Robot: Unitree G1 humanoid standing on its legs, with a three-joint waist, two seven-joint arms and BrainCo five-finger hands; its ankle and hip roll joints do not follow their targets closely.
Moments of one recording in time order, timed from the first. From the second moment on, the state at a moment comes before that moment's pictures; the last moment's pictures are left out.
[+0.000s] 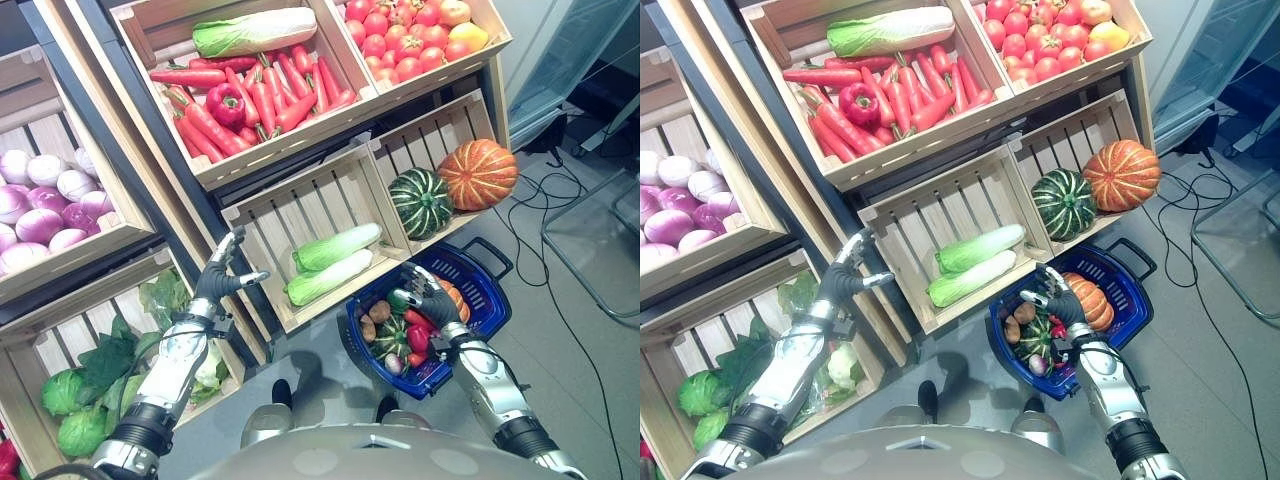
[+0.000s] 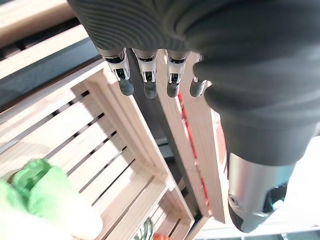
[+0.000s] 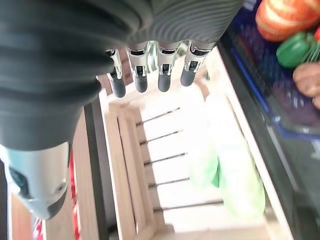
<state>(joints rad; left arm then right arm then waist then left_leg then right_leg) 0.05 0.45 -0.23 0.28 -0.20 -0.45 0.10 0.09 -0.38 0.23 0.36 0.38 -0.27 0.02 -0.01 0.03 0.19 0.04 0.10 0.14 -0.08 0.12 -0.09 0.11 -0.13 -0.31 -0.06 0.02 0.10</state>
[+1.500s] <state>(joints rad) -0.96 0.52 -0.36 0.71 -0.25 0.02 0.70 -0.28 -0.61 0.36 0.03 0.32 -0.10 -0.12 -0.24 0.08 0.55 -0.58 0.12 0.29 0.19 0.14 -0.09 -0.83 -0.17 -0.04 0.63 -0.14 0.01</state>
